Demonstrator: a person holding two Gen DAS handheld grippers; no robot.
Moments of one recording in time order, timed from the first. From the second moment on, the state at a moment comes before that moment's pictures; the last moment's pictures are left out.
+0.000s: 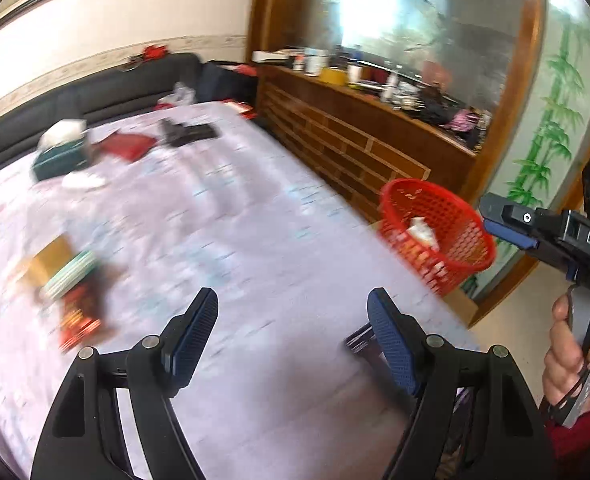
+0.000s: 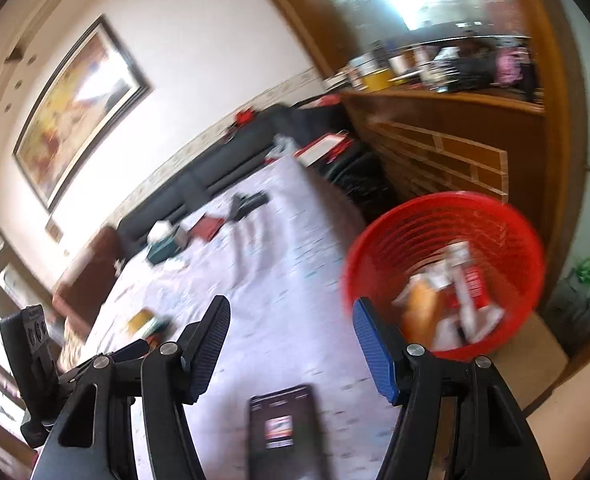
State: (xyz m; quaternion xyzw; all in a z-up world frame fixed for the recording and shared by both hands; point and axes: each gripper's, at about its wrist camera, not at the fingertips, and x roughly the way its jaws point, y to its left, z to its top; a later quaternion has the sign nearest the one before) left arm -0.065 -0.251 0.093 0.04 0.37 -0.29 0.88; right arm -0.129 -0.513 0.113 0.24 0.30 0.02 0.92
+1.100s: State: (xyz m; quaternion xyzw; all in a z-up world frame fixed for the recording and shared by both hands) left arm 0.018 -0.106 0.016 -0.04 0.47 -0.13 0.87; right arm -0.087 -0.410 0.095 0.19 0.36 0.11 0.91
